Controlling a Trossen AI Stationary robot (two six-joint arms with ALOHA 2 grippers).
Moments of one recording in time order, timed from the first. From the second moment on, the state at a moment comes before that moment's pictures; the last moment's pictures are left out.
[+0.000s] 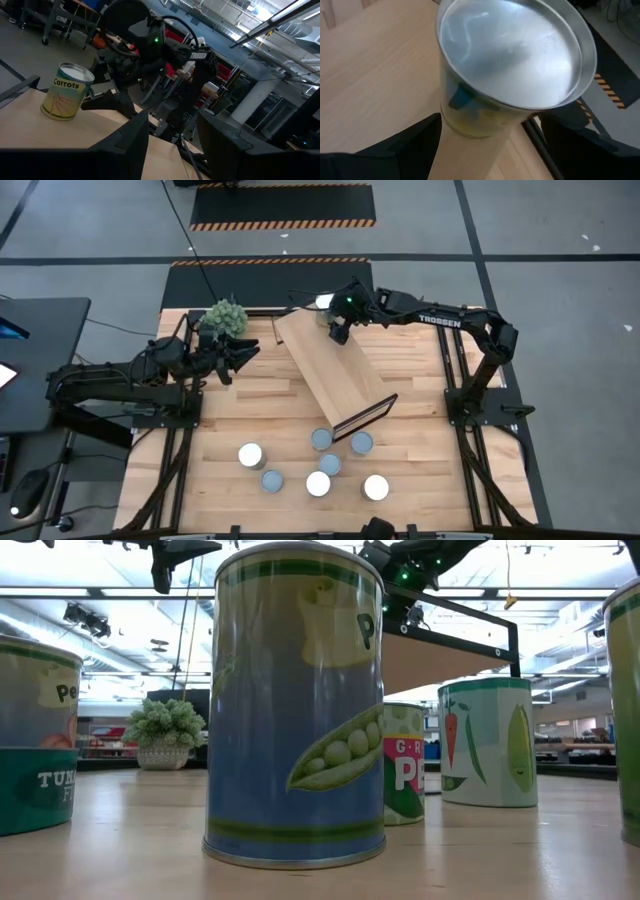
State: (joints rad) left arm 0.09 0.63 0.59 0.14 -0.23 -0.55; right arm -0.45 1.71 1.46 -0.52 0.18 -0.08
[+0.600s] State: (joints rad) left arm 0.09 0.63 0.59 0.14 -0.23 -0.51; right arm -0.44 1.65 1.46 -0.72 0.18 -0.02
